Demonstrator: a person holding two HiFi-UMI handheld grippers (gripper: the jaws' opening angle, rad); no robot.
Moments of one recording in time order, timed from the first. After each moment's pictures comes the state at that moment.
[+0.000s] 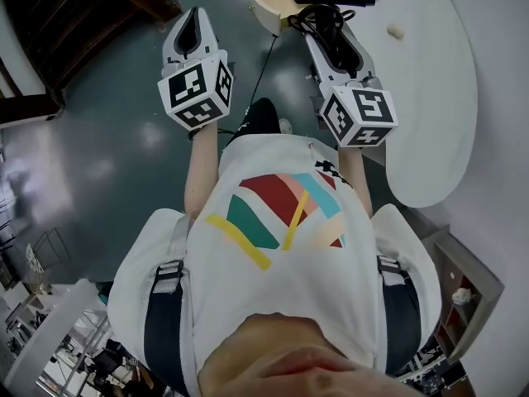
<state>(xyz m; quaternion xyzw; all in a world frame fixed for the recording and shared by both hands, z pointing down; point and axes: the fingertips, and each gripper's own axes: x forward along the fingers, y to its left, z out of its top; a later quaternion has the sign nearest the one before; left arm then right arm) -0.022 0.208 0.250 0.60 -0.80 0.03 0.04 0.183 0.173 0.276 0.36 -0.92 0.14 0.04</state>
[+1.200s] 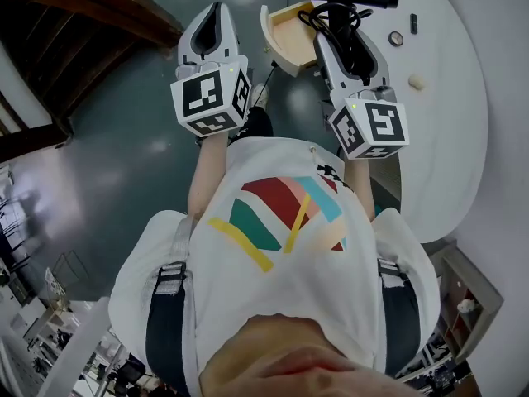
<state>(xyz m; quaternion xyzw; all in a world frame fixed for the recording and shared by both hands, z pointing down) -0.109 0.030 0.232 0.67 -0.74 0.02 0.03 0.068 0.017 0.243 0.39 -0.91 0.10 -0.01</state>
